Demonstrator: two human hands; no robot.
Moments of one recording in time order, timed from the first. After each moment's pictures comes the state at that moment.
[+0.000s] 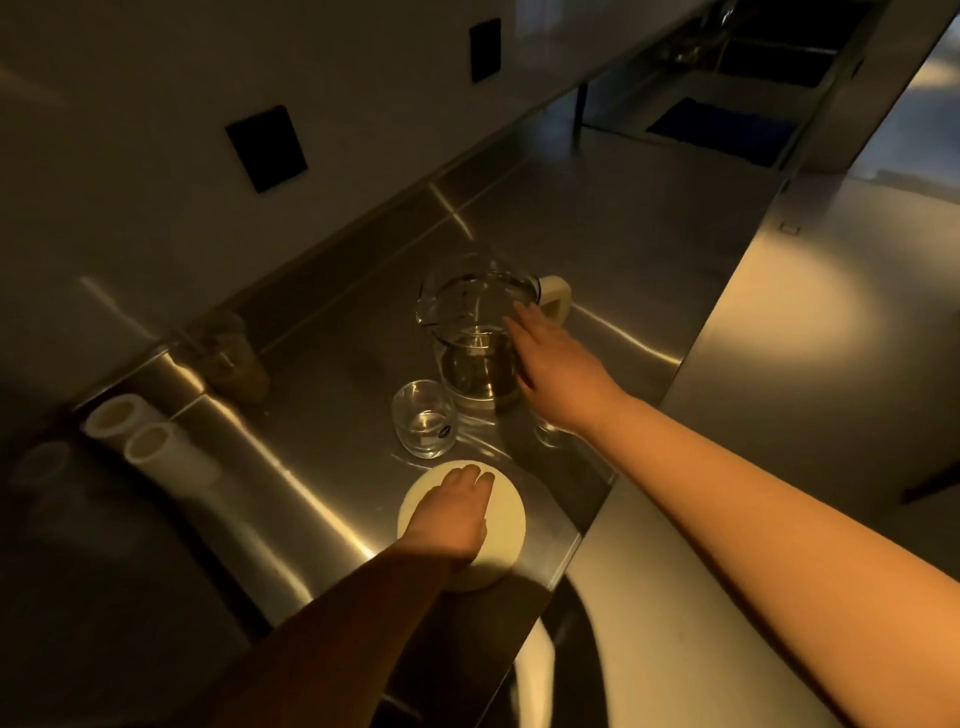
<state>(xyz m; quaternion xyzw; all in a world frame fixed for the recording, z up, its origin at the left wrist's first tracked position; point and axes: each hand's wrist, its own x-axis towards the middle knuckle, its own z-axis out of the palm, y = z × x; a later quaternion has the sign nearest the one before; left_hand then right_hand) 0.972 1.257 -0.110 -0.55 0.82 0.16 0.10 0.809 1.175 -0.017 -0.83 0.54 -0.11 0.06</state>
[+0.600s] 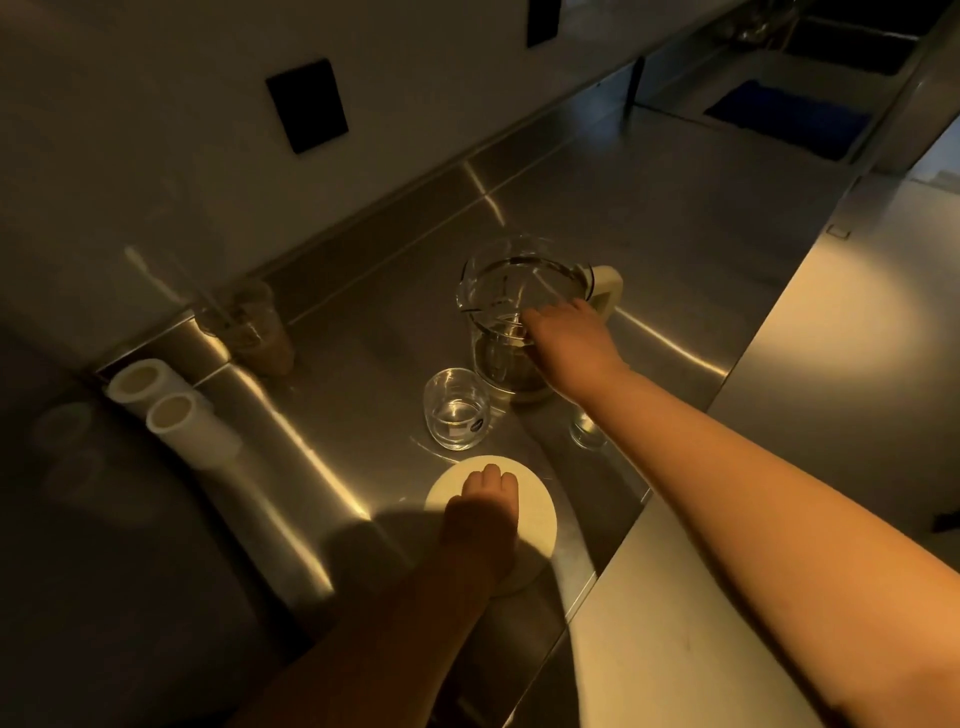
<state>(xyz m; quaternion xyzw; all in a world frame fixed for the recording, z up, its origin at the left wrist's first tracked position) 0.963 1.268 -0.110 -0.62 0.78 0.06 0.08 0.846 1.123 -0.037 -0.84 0.53 -0.06 -0.04</state>
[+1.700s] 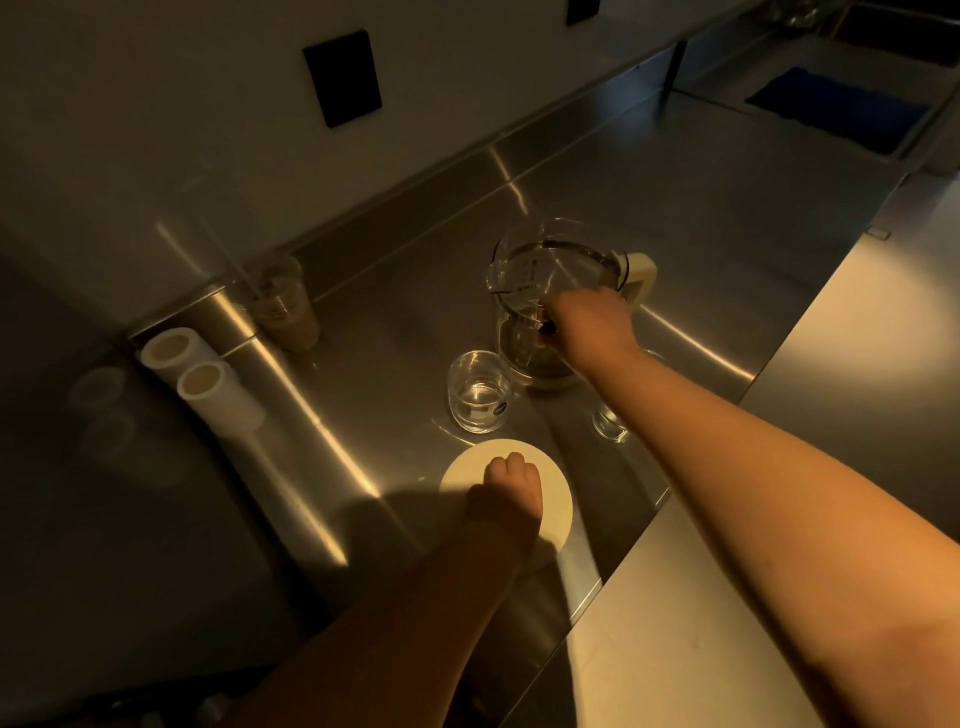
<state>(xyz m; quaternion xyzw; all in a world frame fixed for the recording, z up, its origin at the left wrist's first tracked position) 0.960 1.268 -0.105 -0.49 0.84 -0.07 0.23 0.860 1.114 -0.037 -0.81 0.58 -0.04 0.00</state>
